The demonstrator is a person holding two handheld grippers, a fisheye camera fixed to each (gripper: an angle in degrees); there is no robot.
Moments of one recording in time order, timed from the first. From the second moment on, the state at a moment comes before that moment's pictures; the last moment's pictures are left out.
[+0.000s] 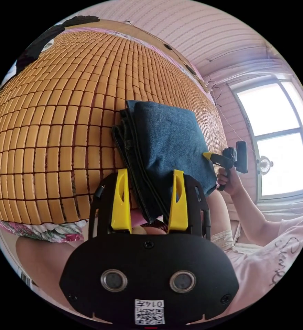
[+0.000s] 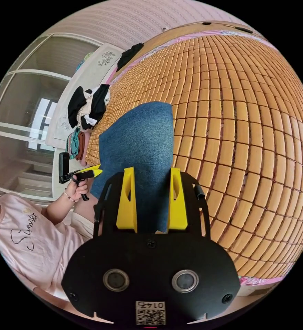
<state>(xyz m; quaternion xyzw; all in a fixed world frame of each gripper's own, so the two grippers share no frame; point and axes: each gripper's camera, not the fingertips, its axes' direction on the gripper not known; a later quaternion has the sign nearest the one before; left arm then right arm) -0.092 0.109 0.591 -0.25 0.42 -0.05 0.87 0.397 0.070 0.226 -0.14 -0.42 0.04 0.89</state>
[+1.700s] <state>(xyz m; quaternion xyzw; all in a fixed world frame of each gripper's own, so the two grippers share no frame) 0.472 0.062 0.362 -0.05 0.67 0.17 0.72 0.789 0.123 -0.181 0.22 -0.07 0.06 0.97</state>
